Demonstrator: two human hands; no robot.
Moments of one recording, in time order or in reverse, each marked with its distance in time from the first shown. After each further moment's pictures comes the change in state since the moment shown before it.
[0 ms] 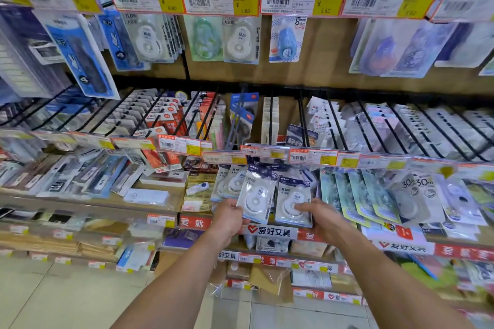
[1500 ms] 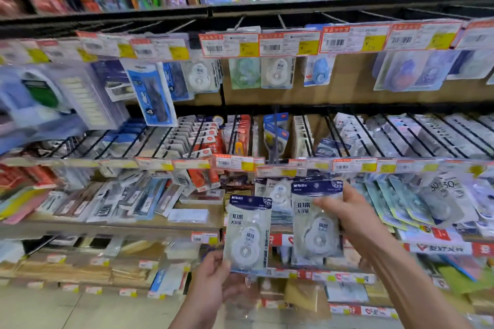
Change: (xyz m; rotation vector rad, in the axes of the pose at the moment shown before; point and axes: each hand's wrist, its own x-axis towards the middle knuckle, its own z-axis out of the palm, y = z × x) left_hand -0.111 -0.061 -0.163 -0.452 -0.073 0.051; right_hand -0.193 -0.048 0.118 -0.060 0.010 -0.658
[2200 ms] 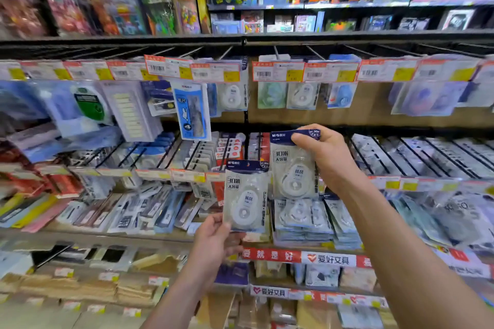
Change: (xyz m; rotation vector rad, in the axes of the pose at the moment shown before) left_hand 0.009 0.103 -0.043 0.093 -0.065 0.225; right_hand 0.056 -0.107 0.110 0.059 -0.016 -0.341
